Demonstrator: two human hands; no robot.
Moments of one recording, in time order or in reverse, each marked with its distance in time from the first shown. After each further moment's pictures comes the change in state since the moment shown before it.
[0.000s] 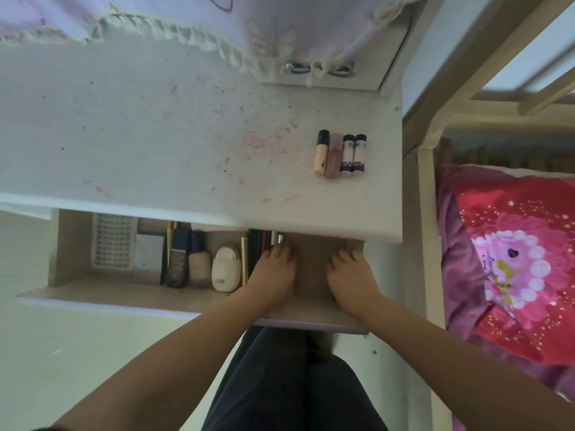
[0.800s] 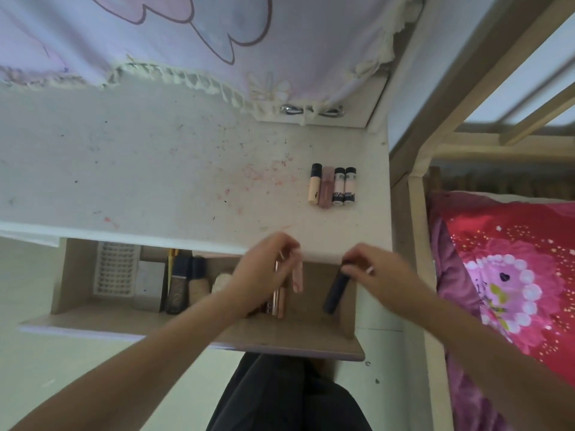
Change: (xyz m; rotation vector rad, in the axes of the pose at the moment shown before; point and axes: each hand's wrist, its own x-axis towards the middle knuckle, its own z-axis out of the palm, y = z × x) left_hand -0.035 -0.015 -0.107 -0.803 0.495 -0.013; right_hand -0.029 0.069 -0.066 1.008 0.224 0.096
